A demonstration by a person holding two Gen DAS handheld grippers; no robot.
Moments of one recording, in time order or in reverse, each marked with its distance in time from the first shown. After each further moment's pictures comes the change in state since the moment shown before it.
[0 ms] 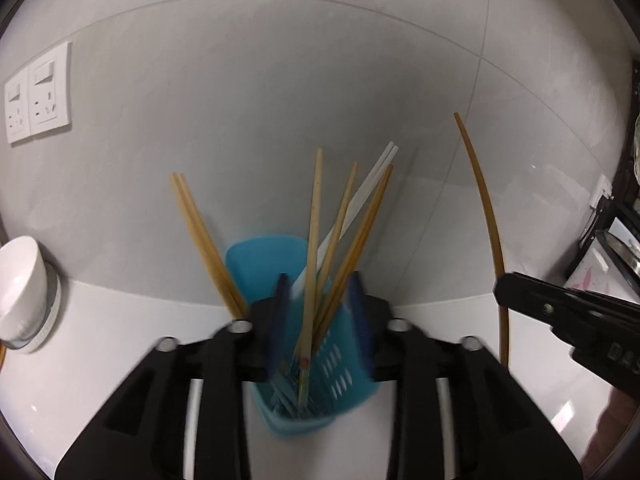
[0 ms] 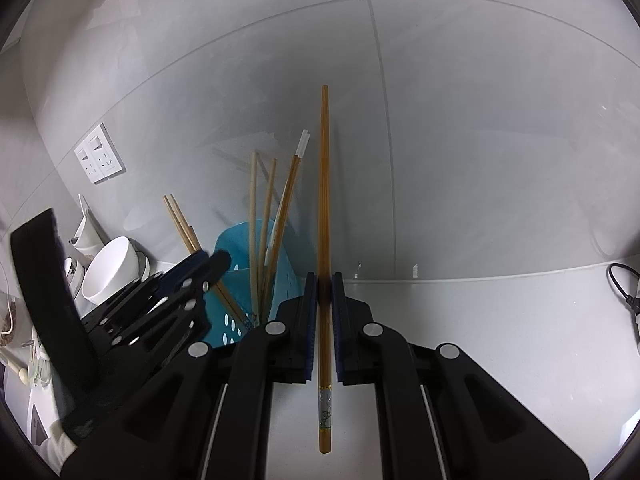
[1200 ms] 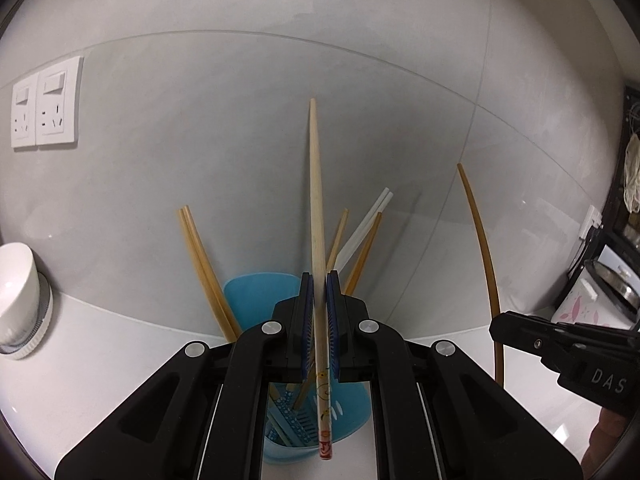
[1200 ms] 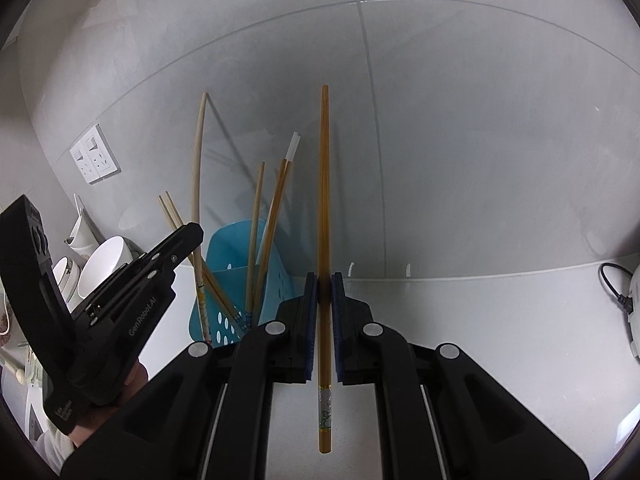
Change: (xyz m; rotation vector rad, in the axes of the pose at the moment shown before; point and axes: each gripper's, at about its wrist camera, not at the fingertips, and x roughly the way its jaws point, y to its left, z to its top) left arm -0.028 0.047 -0.008 -0.041 -0.145 -0.057; right arm -0.001 -0.002 0.002 0.000 0.010 -0.022
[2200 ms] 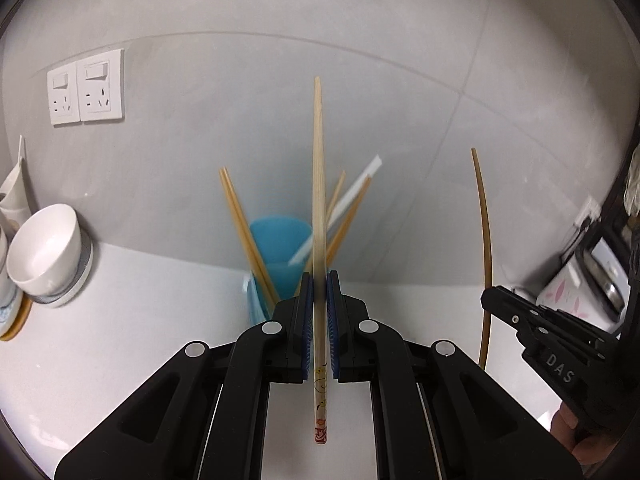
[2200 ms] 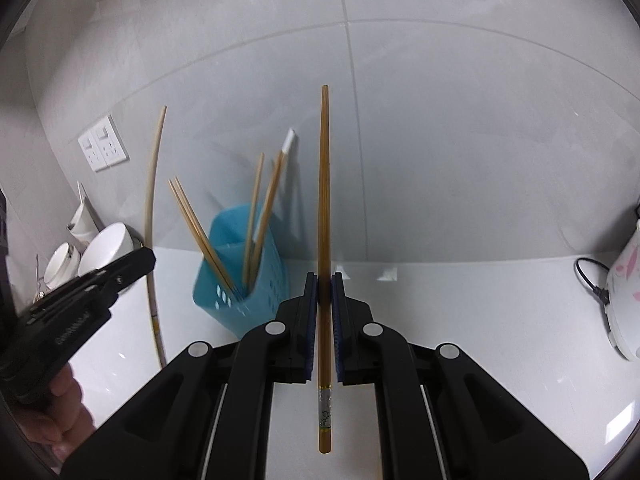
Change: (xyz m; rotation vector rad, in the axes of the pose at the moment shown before) left arm -0.072 0.005 0.010 -0.072 0.187 0.056; right arm -0.045 -0.002 -0.010 -0.022 -0.012 -0.026
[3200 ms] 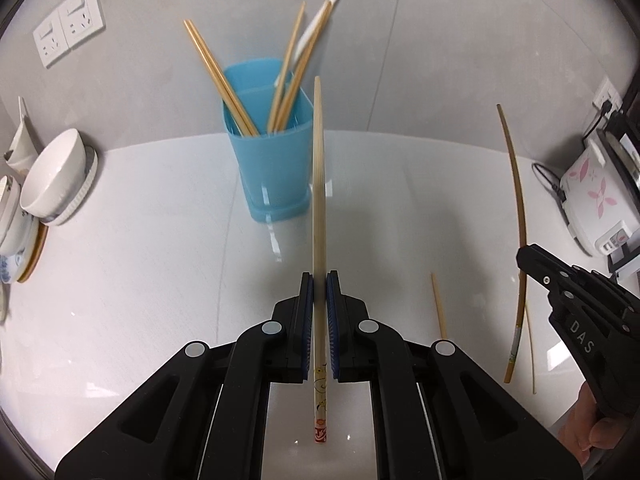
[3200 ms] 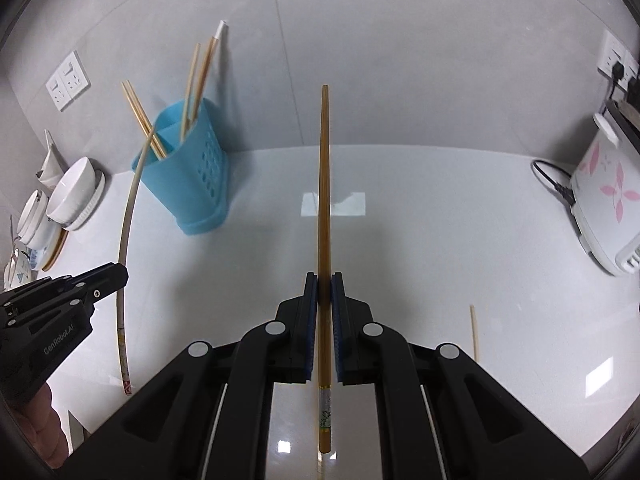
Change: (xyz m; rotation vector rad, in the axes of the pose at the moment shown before) left arm -0.001 -0.050 -0.101 0.109 0.376 0.125; right arm -0.018 -0.048 -0.101 0.038 0.211 -0.116
